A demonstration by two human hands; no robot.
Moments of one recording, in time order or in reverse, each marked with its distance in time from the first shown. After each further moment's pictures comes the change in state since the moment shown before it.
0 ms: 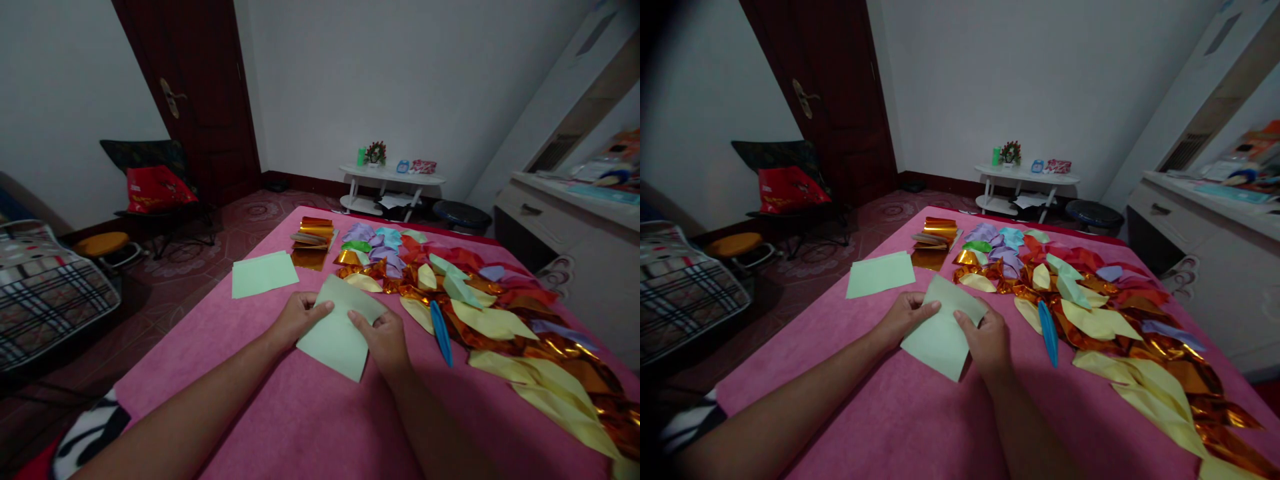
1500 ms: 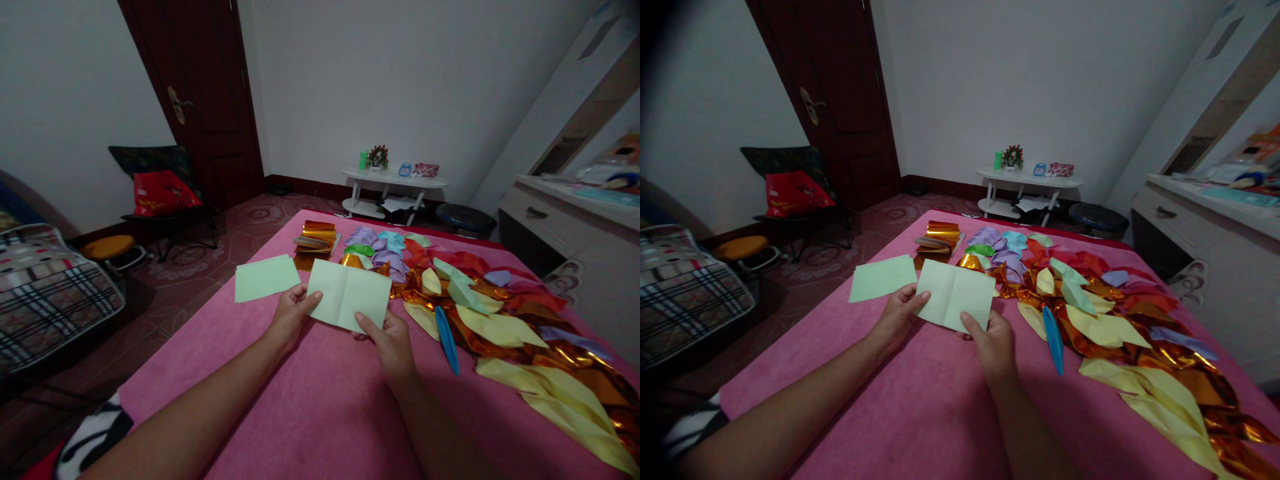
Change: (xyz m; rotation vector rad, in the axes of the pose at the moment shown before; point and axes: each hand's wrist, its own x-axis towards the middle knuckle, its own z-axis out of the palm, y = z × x) left_hand 0.006 0.005 -0.001 -0.438 0.225 0.170; right_hand 0.001 -0.003 0.001 0.328 -0.004 0.130
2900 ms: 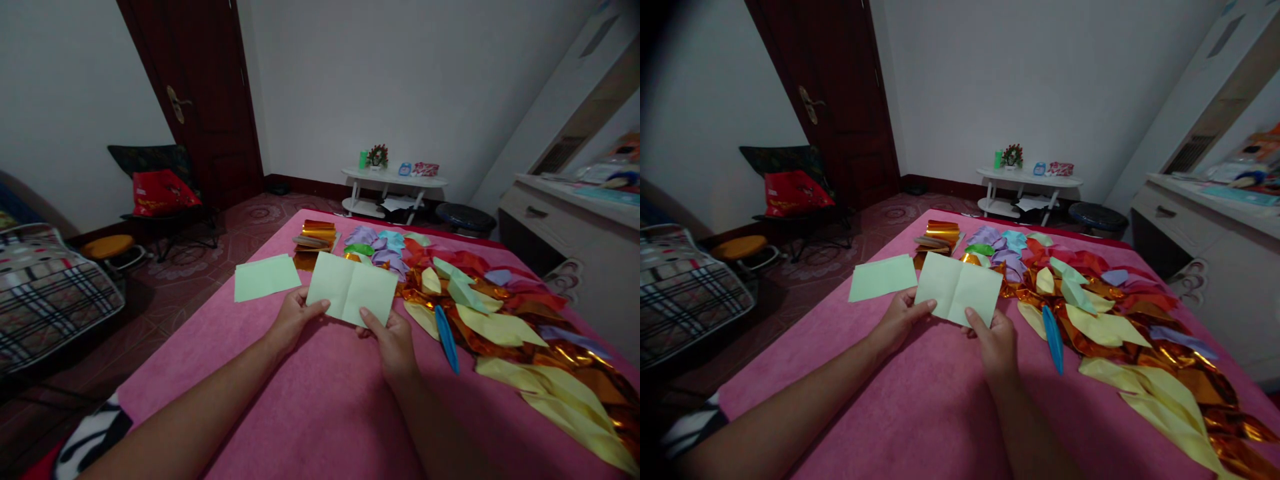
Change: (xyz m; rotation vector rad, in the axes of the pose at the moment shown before) left_hand -0.004 -0.001 -0.001 0.209 -0.159 0.019; right_hand 0.002 0.005 -0.003 0.012 0.036 -0.024
